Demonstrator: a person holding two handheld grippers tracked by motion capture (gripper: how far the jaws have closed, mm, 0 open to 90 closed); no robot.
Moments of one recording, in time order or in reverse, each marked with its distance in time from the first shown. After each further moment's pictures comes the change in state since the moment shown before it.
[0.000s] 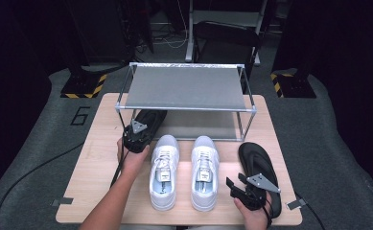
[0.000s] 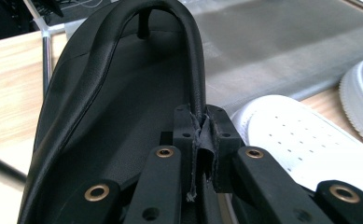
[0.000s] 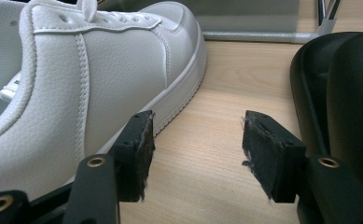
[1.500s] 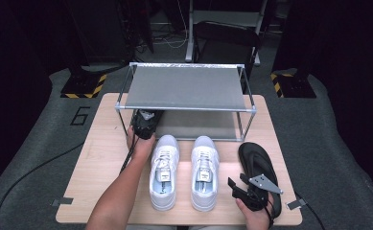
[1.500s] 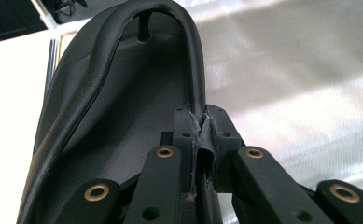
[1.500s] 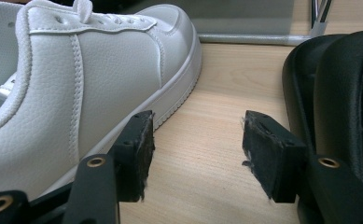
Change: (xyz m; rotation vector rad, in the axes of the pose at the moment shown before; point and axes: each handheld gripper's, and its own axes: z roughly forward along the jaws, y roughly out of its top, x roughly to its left) left arm 0.013 0.020 0.069 0.040 0.097 -0.023; right arm -0.005 -0.002 -0.004 -0.008 -0.004 0.001
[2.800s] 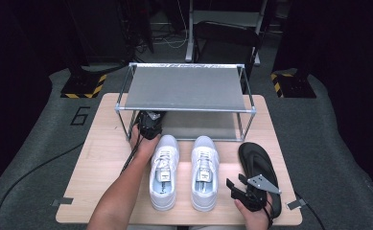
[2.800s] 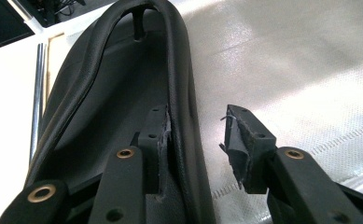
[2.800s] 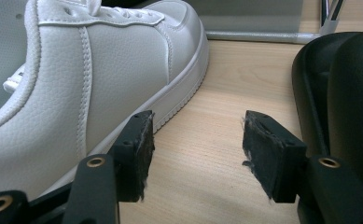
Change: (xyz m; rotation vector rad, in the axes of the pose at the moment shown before) left arm -0.011 0.000 0.013 0.053 0.019 0.082; right arm 0.002 -0.001 0.002 0.007 0.019 -0.020
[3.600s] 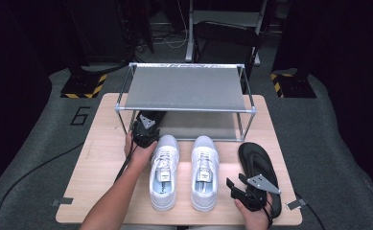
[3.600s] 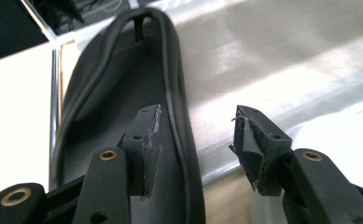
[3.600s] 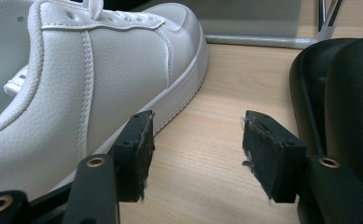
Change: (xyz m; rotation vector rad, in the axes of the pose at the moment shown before) left arm 0.000 -0.020 -0.046 -0.090 -0.026 0.021; right arm 0.001 0.002 -0.001 -0.006 -0.011 -0.015
